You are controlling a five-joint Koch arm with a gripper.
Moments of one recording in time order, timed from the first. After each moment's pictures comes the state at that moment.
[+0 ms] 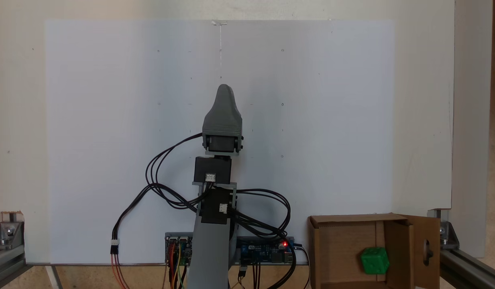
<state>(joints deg) 4.0 129.4 160.5 -58.7 -3.8</state>
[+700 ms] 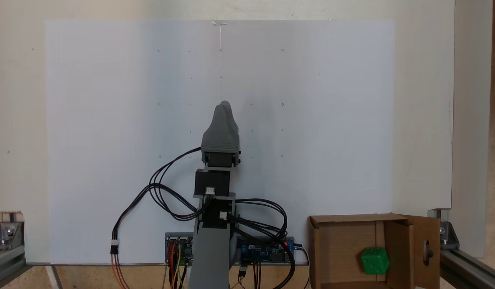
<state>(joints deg) 3.1 129.4 174.0 -76.6 -3.8</state>
